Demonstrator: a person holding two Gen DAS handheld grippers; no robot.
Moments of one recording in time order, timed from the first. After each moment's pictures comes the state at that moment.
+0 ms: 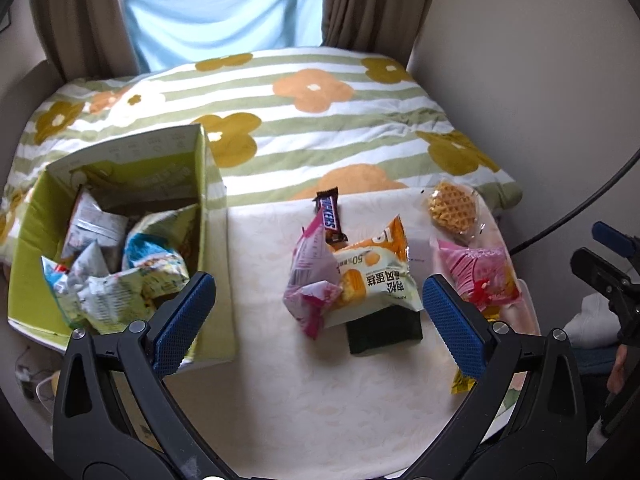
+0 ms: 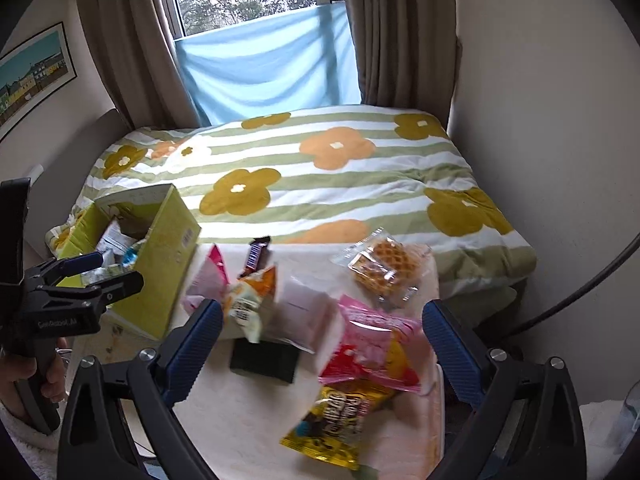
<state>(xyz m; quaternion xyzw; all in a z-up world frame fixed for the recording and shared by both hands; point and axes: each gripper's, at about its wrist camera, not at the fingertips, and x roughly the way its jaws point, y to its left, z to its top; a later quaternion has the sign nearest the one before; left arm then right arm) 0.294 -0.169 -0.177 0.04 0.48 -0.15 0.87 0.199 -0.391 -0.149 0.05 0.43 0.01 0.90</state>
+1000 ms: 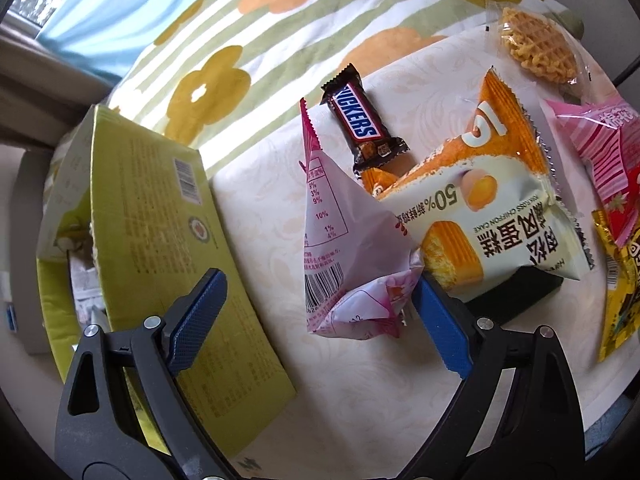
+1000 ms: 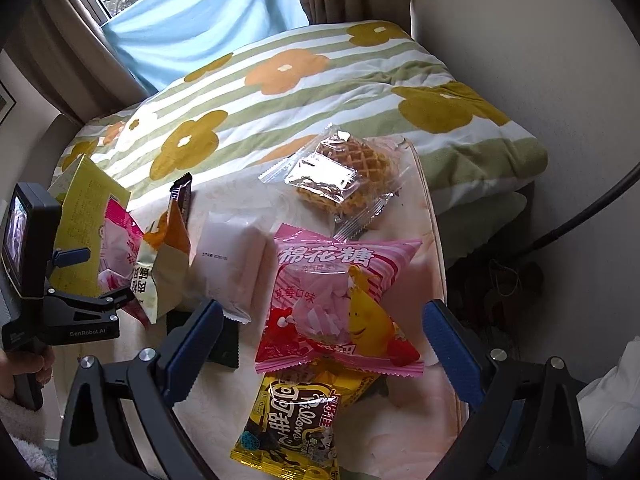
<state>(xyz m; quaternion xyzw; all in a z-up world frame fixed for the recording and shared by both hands) 0.364 -0.220 -0.305 0.30 0.57 -0.12 0.75 0.232 -0.439 -0.264 0.14 0.54 -0.03 0.83</state>
